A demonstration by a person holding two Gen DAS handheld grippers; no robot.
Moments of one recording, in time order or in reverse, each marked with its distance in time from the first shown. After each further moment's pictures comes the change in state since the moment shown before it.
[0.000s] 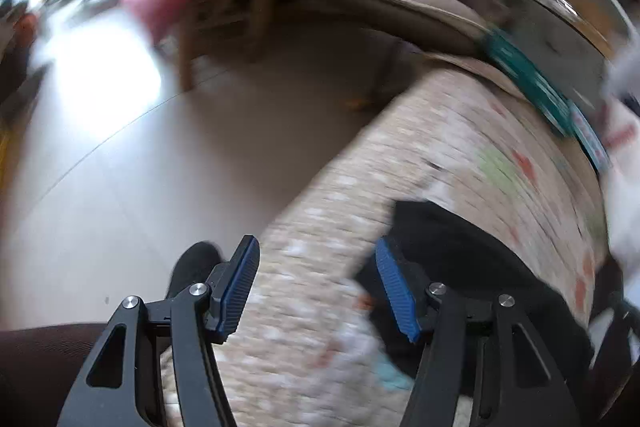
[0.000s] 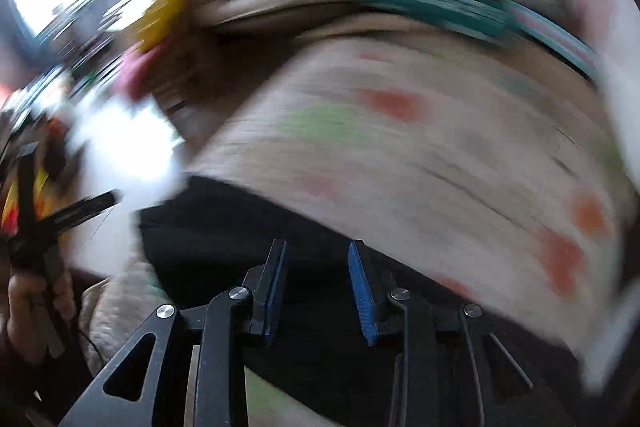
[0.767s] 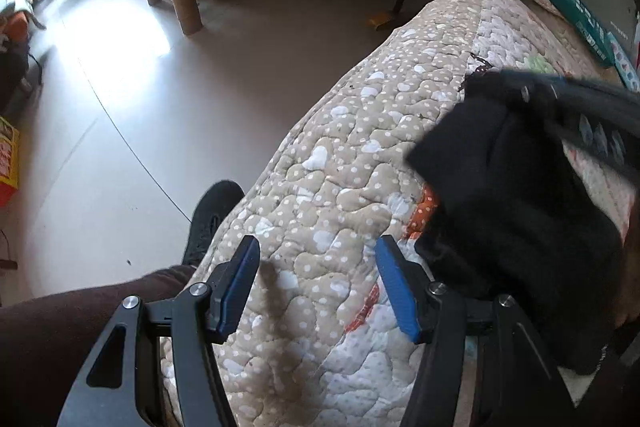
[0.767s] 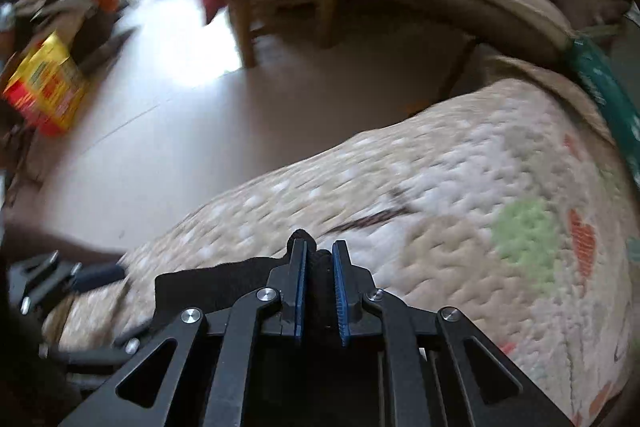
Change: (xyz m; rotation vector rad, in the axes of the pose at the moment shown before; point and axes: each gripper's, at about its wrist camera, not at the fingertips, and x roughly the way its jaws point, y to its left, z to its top) left arm 0.050 0.005 -0.032 0.050 0.246 0.151; right arm 0.183 0.225 0.072 -0.518 0.128 0.097
